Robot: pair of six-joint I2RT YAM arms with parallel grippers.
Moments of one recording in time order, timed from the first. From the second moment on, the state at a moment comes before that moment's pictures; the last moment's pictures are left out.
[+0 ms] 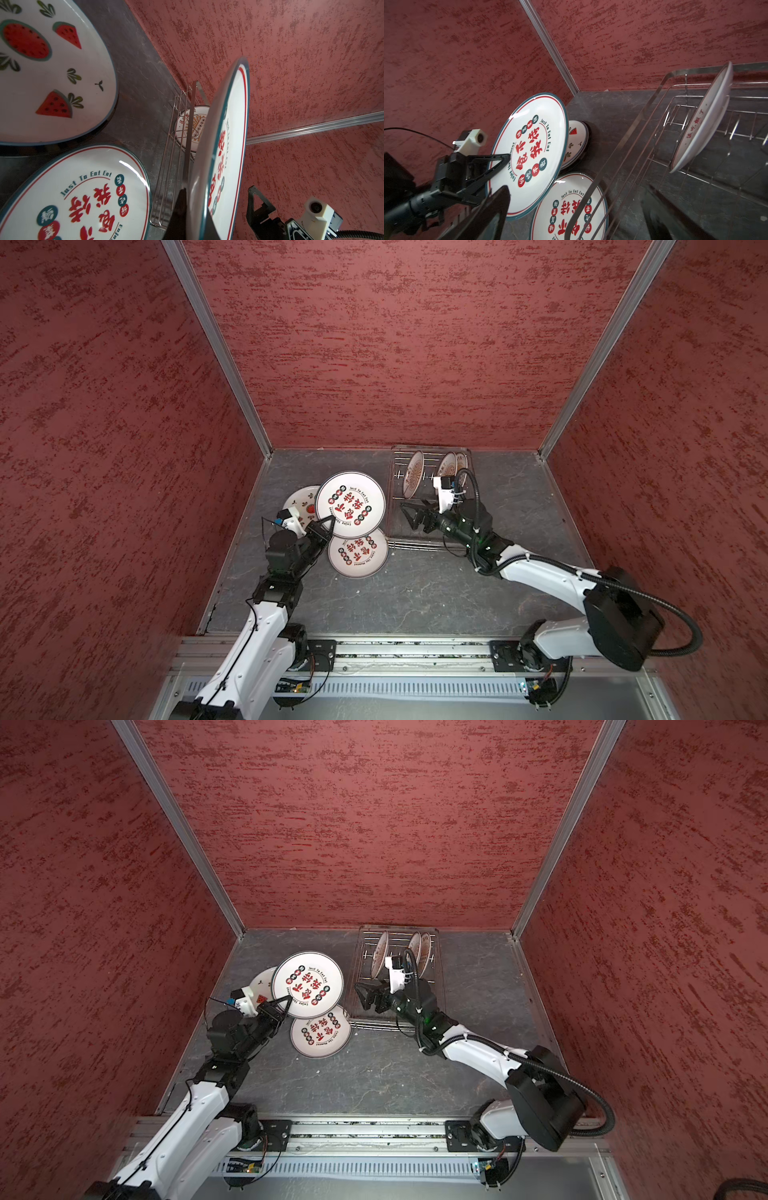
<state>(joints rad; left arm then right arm) -0.09 0.71 0.32 0.15 0.29 -1.11 0.70 1.42 0.78 0.52 -0.11 0.49</state>
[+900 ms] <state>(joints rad) -0.13 0.73 0.28 -0.13 0.18 -1.15 0.81 1.63 0.96 0.35 0.08 0.33</state>
